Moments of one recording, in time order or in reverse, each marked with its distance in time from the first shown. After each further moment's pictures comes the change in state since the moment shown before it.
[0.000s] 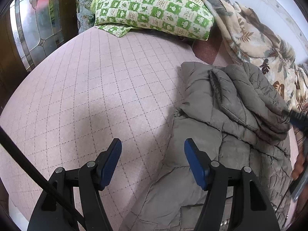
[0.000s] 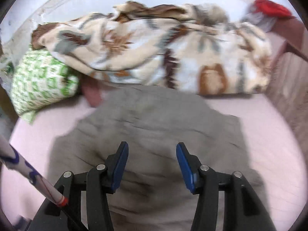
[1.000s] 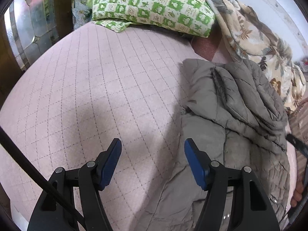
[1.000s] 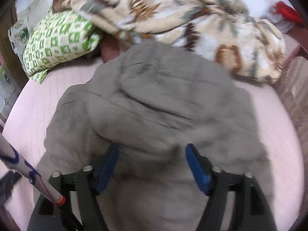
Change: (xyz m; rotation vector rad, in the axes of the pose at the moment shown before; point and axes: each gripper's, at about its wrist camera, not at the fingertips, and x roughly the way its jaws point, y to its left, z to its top) left arm -0.002 0.026 0.010 0.018 0.057 -0.068; right arm -0.026 0.004 -0.056 -0.134 0.127 0.082
